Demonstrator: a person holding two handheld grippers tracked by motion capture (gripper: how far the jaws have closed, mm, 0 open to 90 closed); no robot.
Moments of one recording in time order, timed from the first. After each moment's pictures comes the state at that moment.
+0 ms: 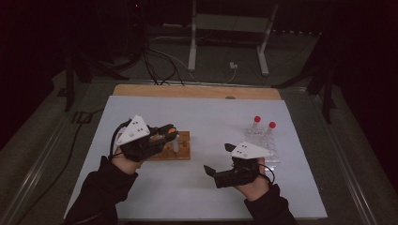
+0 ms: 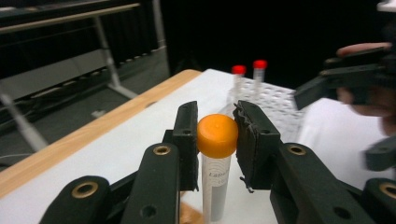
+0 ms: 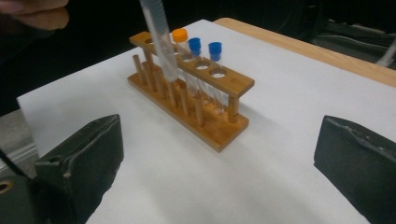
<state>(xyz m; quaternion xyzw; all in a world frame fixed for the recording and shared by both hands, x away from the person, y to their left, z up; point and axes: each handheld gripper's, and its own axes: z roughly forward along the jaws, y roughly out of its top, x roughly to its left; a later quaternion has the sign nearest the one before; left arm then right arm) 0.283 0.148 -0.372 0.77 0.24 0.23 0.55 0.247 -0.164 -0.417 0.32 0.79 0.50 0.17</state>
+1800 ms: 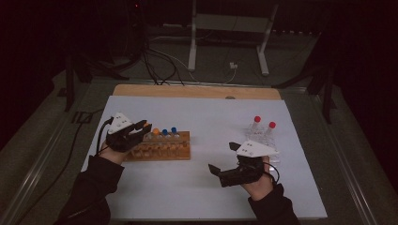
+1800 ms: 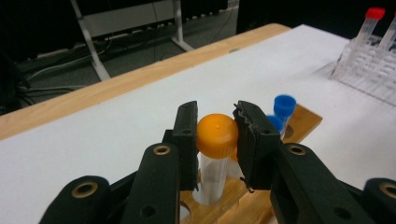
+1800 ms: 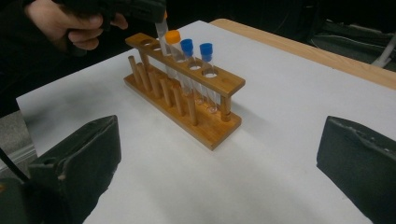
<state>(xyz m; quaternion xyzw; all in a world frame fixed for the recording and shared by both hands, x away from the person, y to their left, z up) 0.330 0.199 -0.432 0.76 0.37 0.26 0.47 0.249 -0.175 -0.414 0.32 0.78 0.50 0.17</state>
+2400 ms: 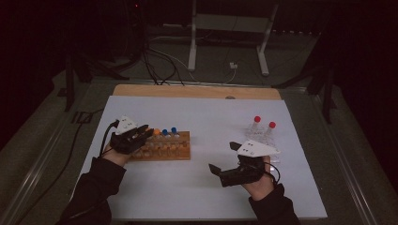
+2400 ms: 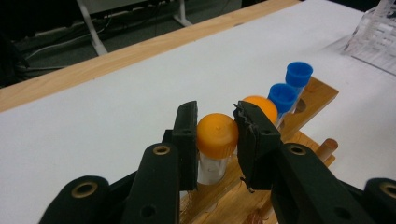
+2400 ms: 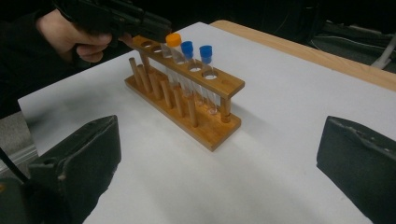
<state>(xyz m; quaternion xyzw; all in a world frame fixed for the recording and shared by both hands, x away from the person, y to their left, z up) 0.335 0.193 -0.445 0.77 0.38 0.24 0.44 0.248 -0.176 -0.411 0.32 0.78 0.50 0.17</state>
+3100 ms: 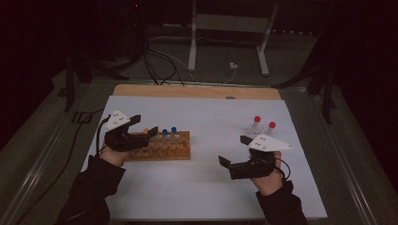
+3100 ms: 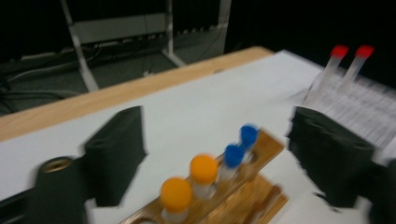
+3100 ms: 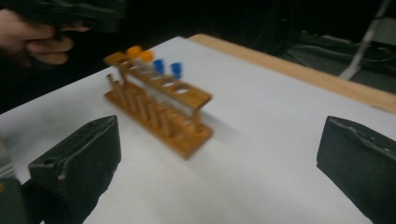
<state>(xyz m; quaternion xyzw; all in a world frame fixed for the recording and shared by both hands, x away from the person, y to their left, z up) 0.316 0.193 -0.402 0.73 0.37 0.23 0.53 0.255 -0.204 -0.395 0.34 0.76 0.51 0.20</state>
